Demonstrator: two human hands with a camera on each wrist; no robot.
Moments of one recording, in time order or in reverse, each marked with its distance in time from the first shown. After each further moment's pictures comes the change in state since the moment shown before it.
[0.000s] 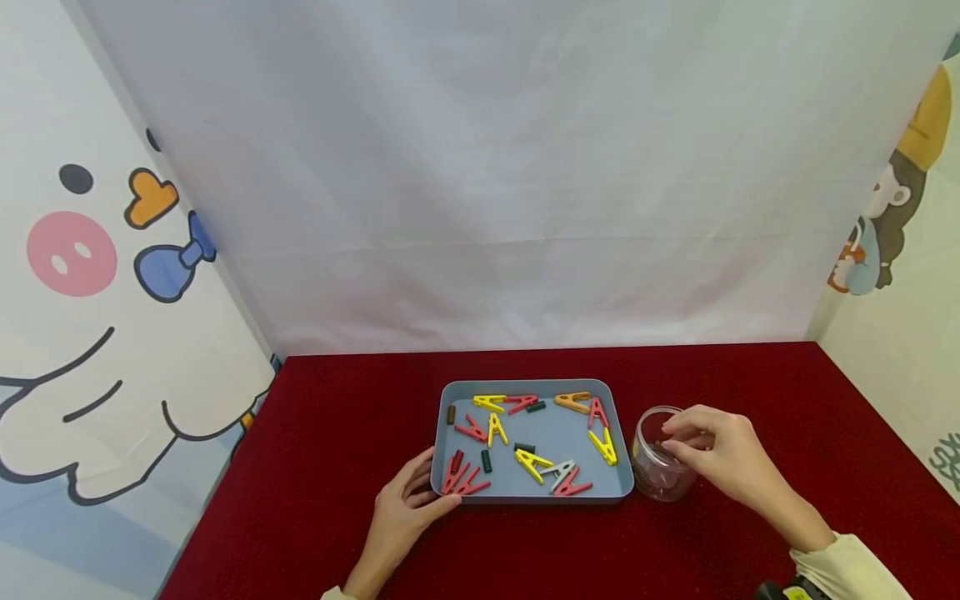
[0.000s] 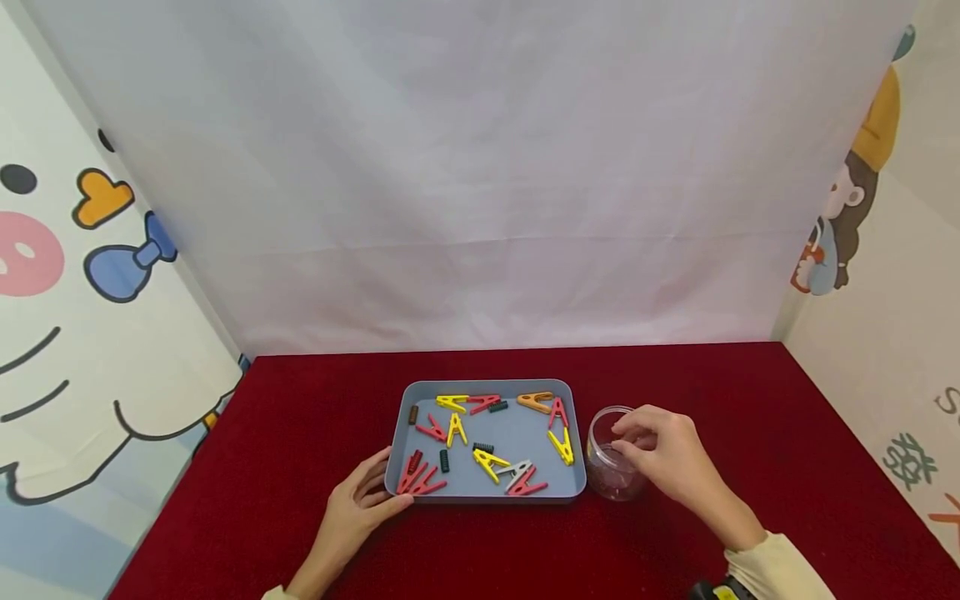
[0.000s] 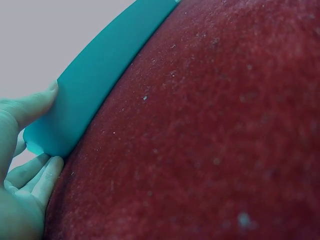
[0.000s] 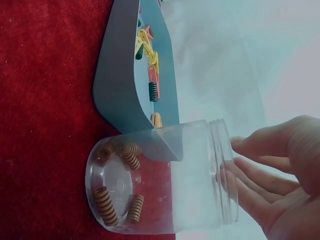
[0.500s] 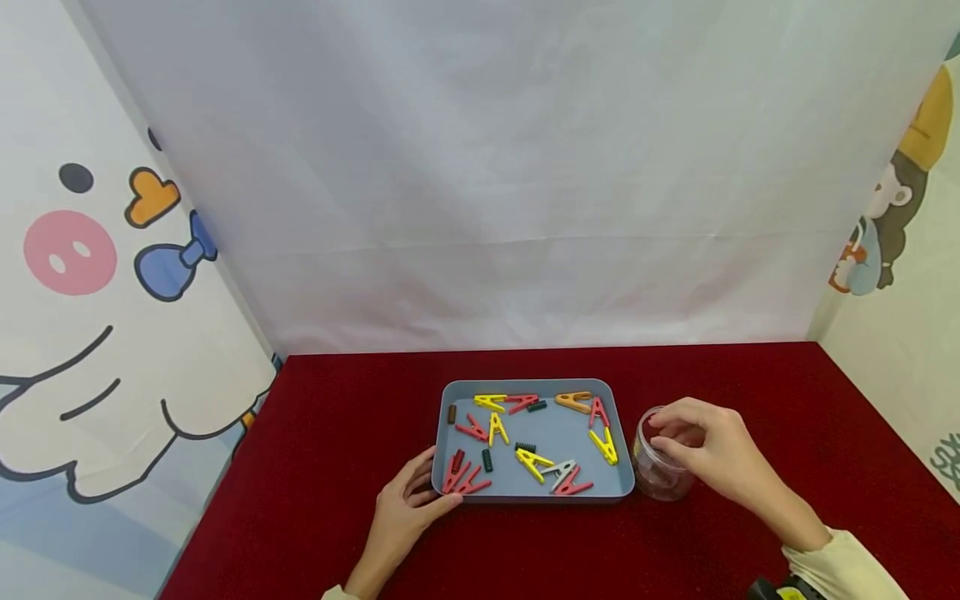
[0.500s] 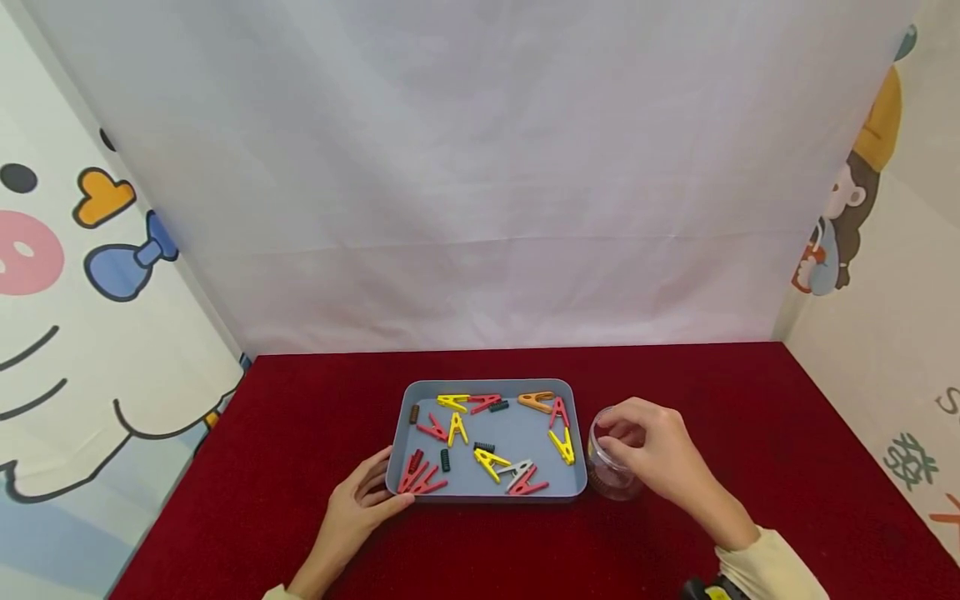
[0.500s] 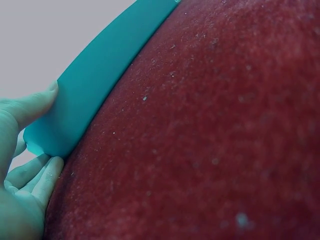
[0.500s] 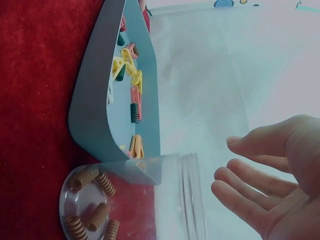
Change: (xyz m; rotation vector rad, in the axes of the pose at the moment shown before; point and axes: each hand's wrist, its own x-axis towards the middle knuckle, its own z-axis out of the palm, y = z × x) left_hand 0.000 0.000 0.000 -0.001 0.001 0.011; right_hand 0.007 -0.023 -0.001 0.043 -0.024 -0.037
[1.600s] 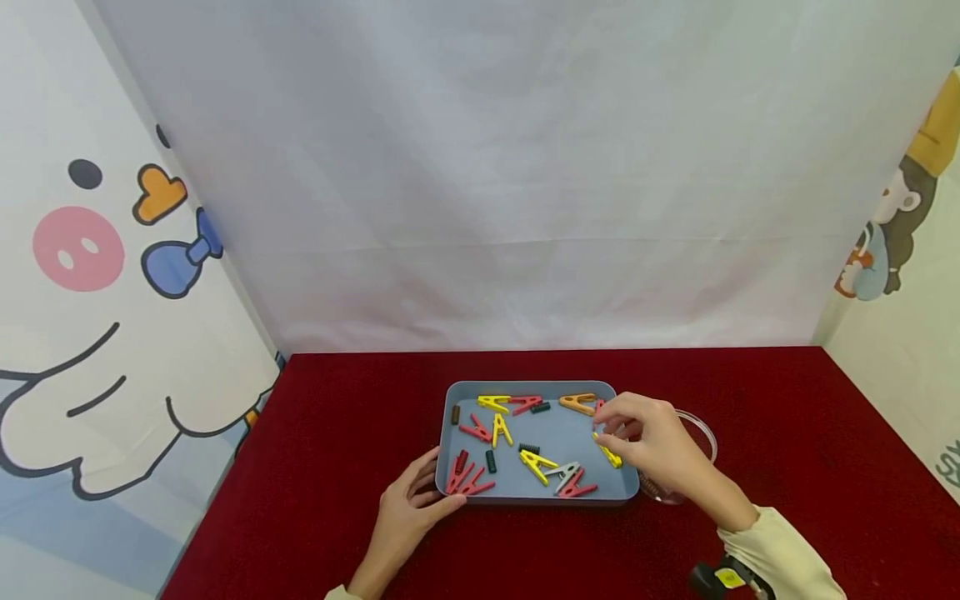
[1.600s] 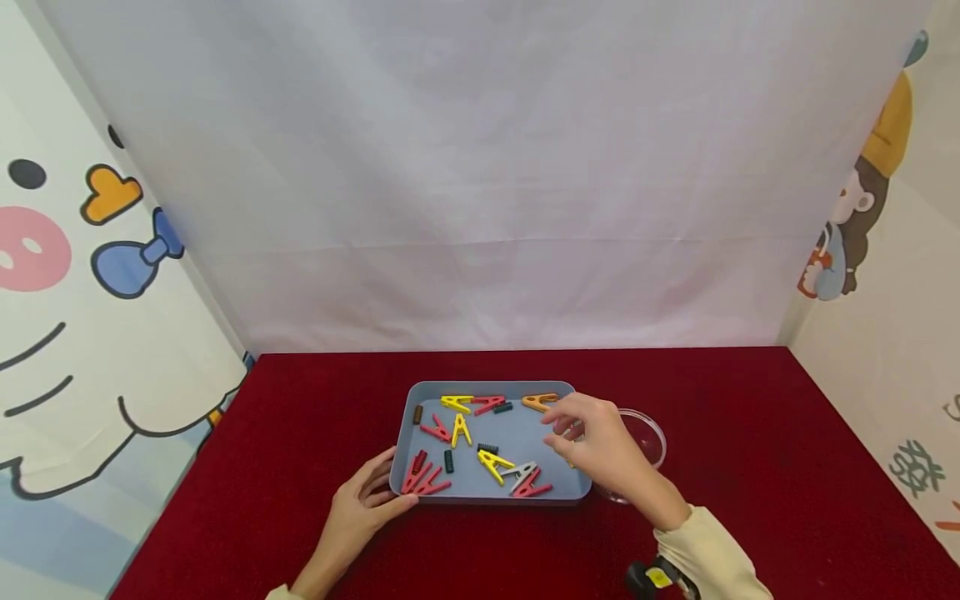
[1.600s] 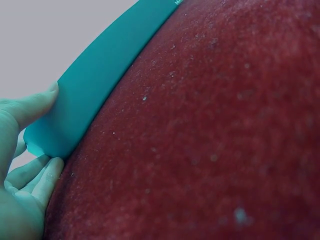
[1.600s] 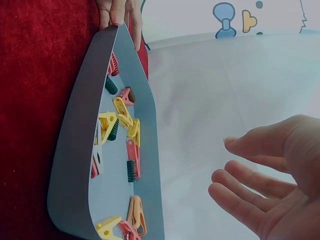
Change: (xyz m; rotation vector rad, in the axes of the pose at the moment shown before) left_hand -0.010 0.030 -0.003 -0.010 -0.040 -0.008; right_hand 0.029 -0.027 0.046 0.105 -0.096 -0.063
